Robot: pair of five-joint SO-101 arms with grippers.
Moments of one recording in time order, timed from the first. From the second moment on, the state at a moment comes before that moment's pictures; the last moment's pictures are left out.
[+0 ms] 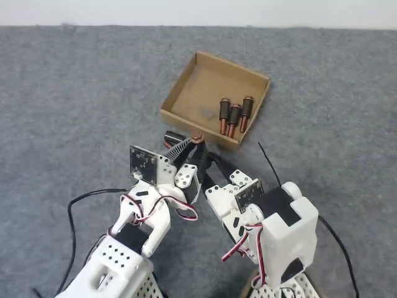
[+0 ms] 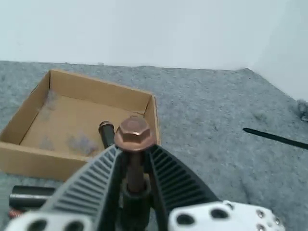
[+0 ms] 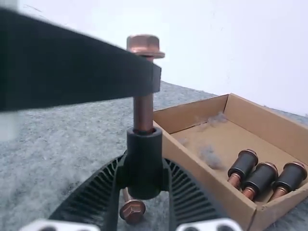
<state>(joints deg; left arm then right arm) 24.1 -71.6 96.1 0.2 20.3 -36.2 19.9 91.2 -98.8 1.4</state>
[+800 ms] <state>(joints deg) 24.5 -72.3 96.0 9.6 19.3 -36.3 19.9 91.2 -98.8 1.4</state>
